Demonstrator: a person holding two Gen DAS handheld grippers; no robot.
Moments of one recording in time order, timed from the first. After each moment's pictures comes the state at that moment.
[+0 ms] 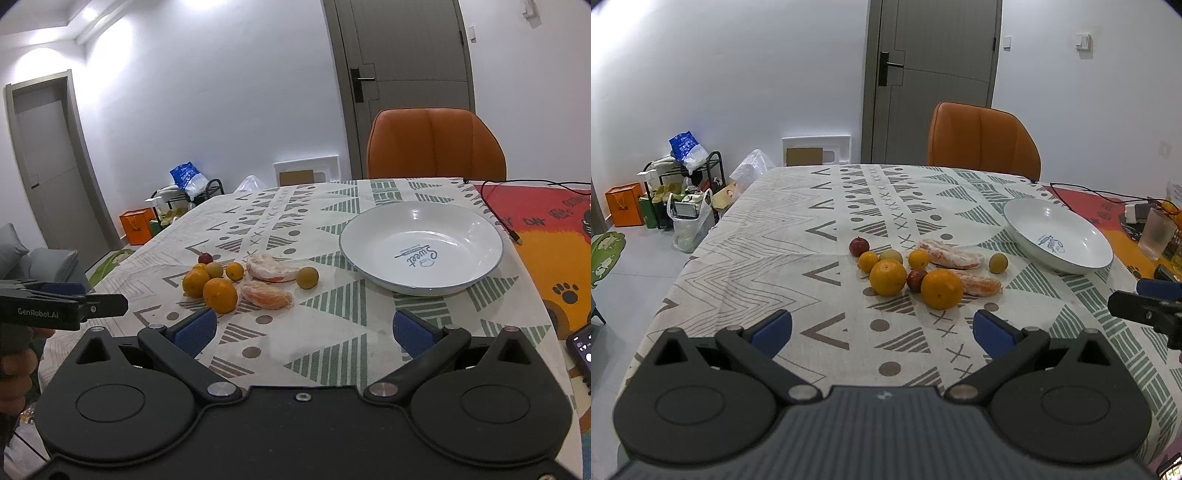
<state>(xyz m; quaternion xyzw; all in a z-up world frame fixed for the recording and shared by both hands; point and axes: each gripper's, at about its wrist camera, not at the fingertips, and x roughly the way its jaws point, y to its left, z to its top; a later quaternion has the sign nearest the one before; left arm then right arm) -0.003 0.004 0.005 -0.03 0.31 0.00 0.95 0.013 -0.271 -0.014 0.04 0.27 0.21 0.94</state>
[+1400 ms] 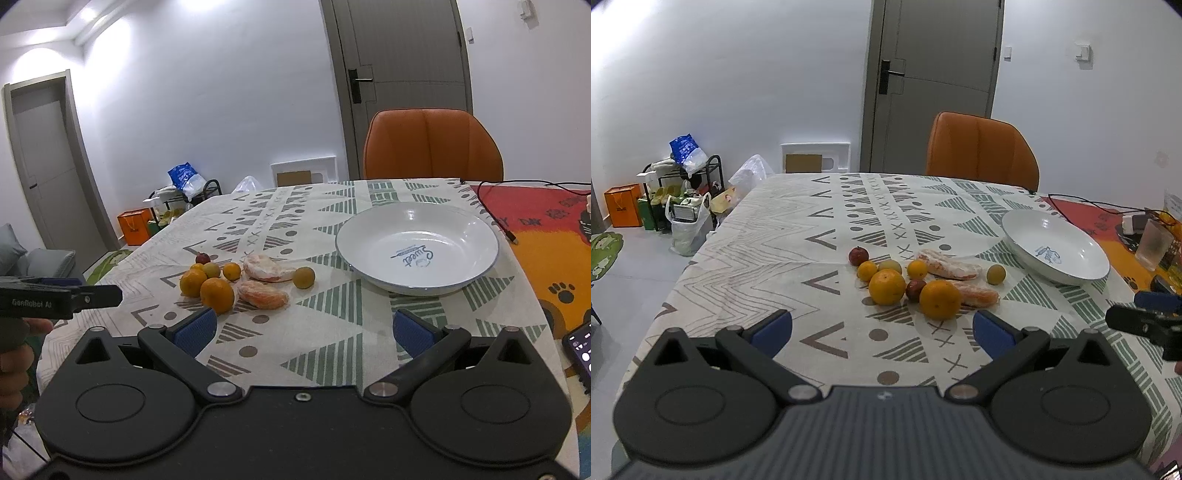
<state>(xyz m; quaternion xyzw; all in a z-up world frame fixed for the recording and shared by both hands) -0.006 0.008 0.010 -0.04 0.29 0.00 0.96 0.012 -0.271 -0.014 0.04 0.27 0.20 0.94</state>
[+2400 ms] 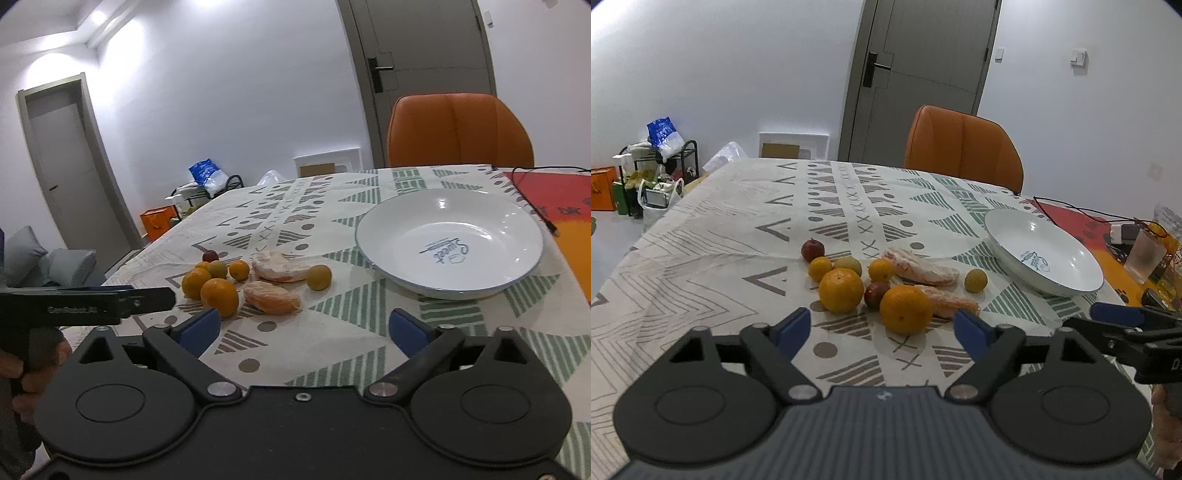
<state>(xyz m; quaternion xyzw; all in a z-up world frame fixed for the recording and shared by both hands) 0.040 -0.011 -0.023 -0.08 0.30 -0.04 0.95 0.052 -0.267 -0.039 0.06 0.28 0.25 0.92</state>
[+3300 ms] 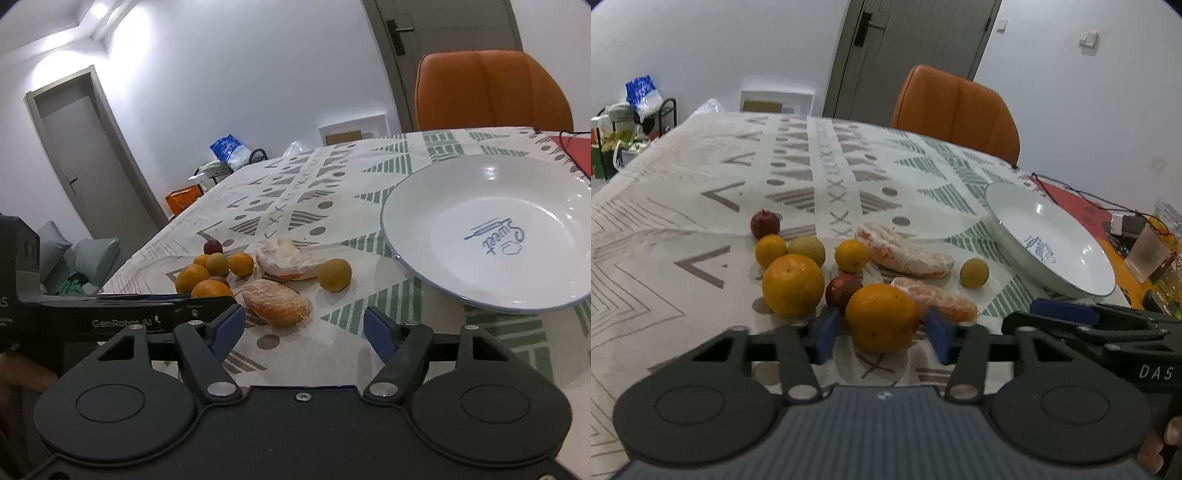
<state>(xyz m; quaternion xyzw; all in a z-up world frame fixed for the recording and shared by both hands) 0.103 -0.025 -0.054 -0.11 0.36 -0.06 0.92 0.113 -0.252 -0.063 0.08 0.33 0.30 0.89</state>
